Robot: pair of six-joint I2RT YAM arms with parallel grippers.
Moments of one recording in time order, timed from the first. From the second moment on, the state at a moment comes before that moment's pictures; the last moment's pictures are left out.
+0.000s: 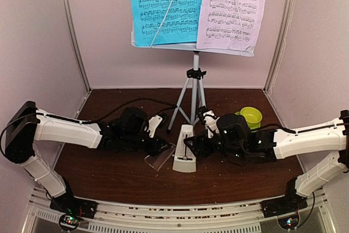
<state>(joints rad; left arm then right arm) -0.91 1.57 0.85 0.08 0.17 -0.25 1.09 1.36 0.78 0.11 0.25 0.42</state>
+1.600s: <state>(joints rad) -0.91 1.58 0.86 0.08 0.16 -0.24 1.12 1.34 0.81 -0.02 0.38 0.39</state>
